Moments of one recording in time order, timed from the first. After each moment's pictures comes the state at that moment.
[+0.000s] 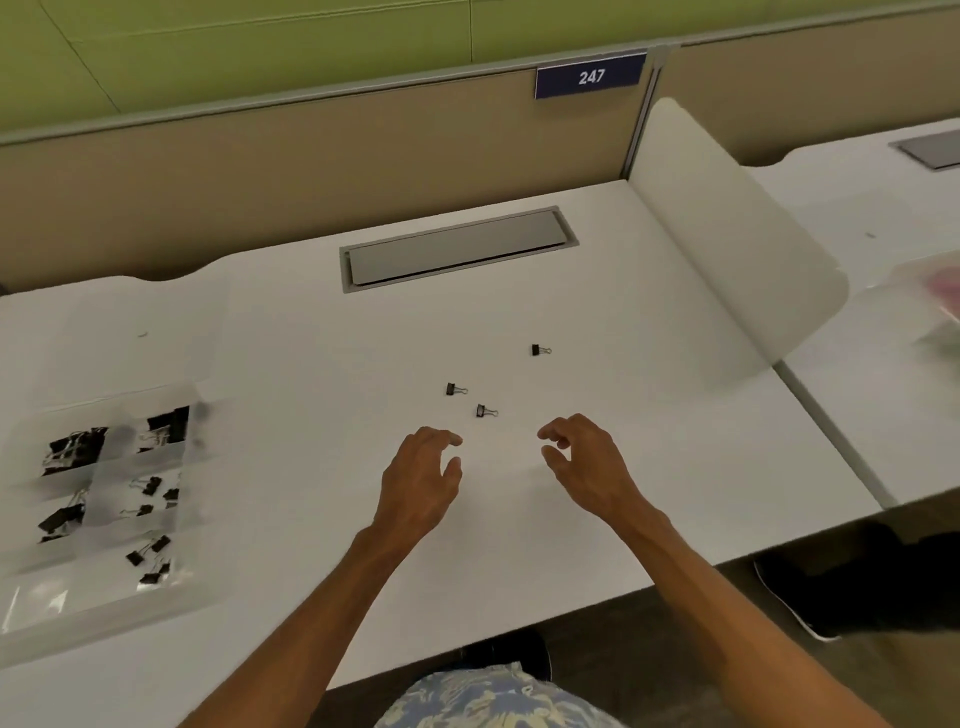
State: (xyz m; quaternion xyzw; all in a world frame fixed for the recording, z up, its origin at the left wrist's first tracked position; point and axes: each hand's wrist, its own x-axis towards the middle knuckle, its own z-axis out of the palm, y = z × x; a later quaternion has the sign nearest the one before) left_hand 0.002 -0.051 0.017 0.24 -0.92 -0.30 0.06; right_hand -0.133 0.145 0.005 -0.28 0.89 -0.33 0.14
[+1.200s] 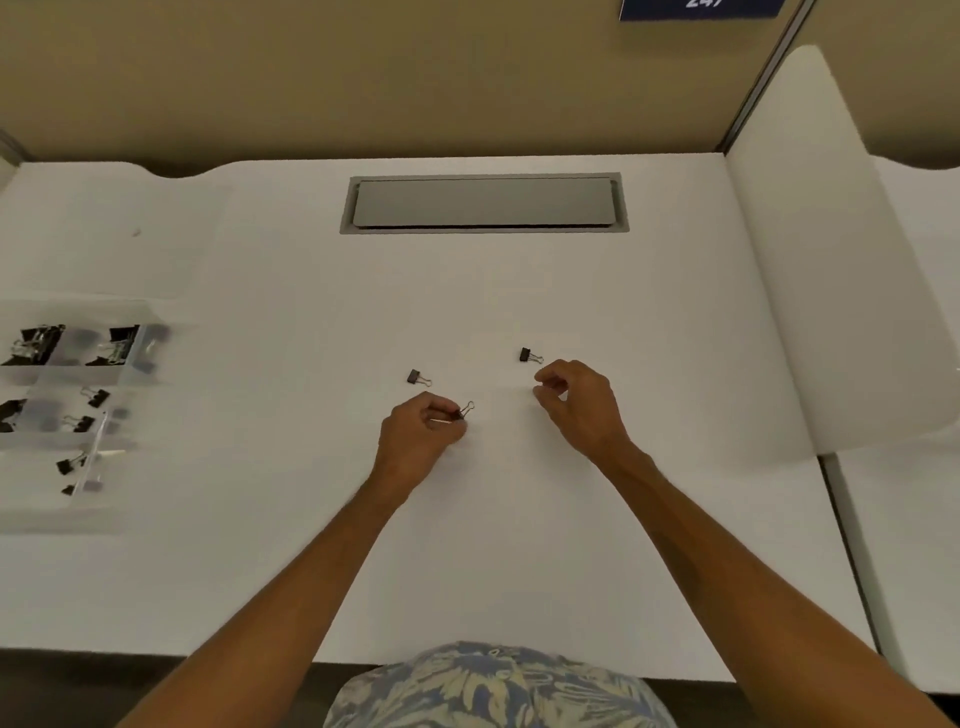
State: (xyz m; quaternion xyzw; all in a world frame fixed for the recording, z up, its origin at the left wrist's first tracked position) left_hand -0.119 -0.017 -0.018 0.47 -0.68 -0.56 0.10; right_hand -0.310 0.119 -0.032 -0.36 0.84 -0.35 0.20
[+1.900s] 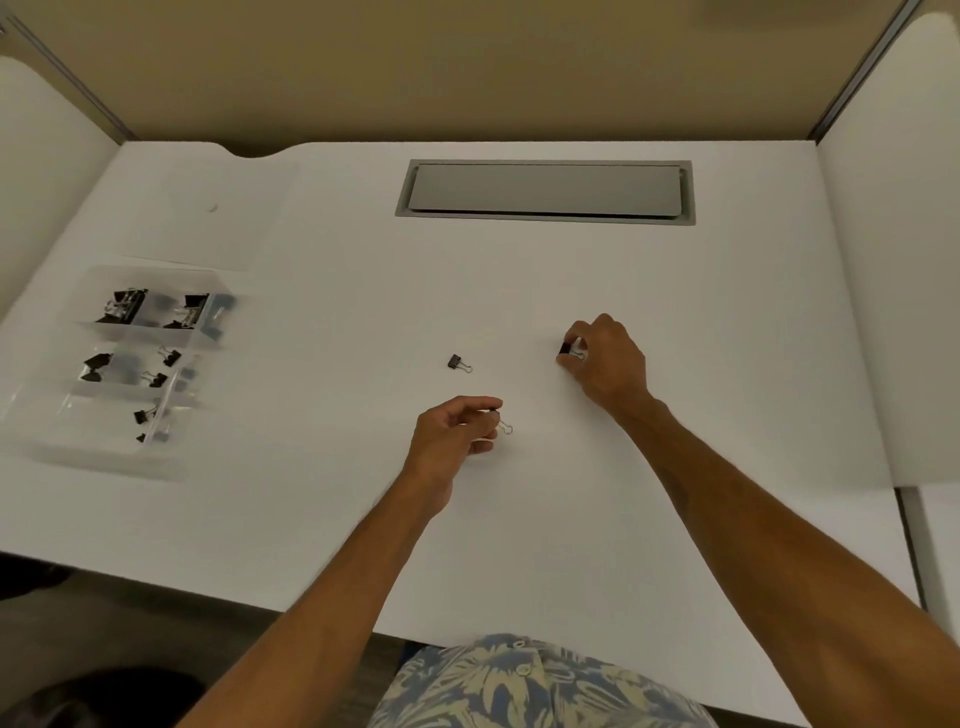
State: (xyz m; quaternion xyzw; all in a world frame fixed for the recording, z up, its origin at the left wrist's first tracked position) left_hand -0.111 0.012 0.007 0.49 -0.50 -0.70 0.14; right_hand -0.345 0.063 -0.055 -0.42 0.86 -0.23 0.15
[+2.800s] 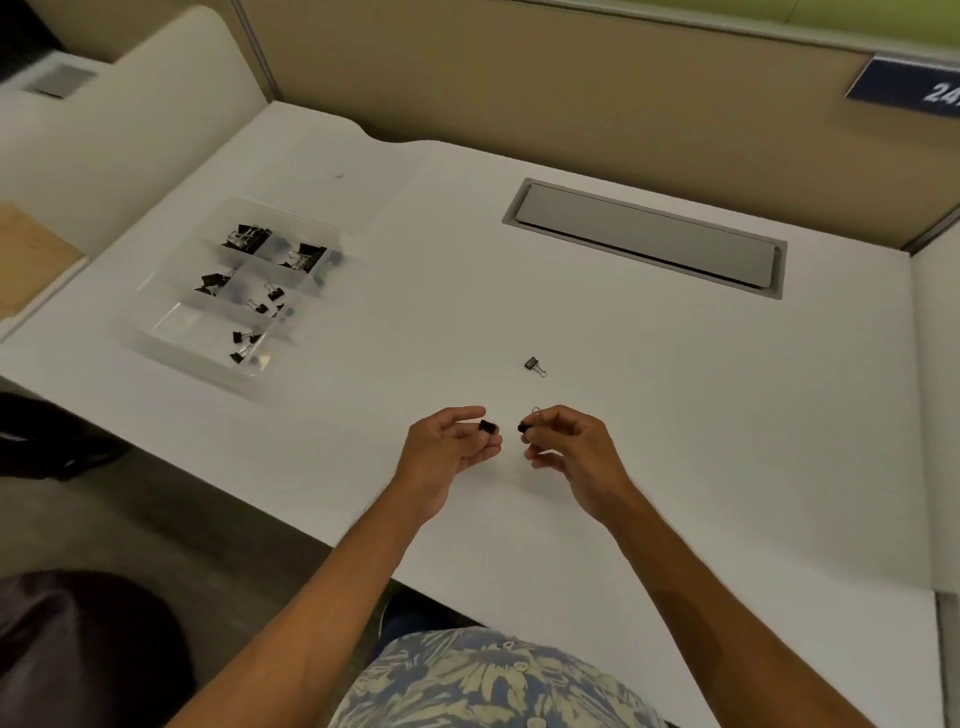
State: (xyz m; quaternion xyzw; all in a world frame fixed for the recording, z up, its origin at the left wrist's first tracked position) left_hand -0.012 0.011 0.023 0.50 -0.38 -0.74 0.26; right_hand -0.190 0.083 0.002 -0.23 0.60 -0.52 0.56
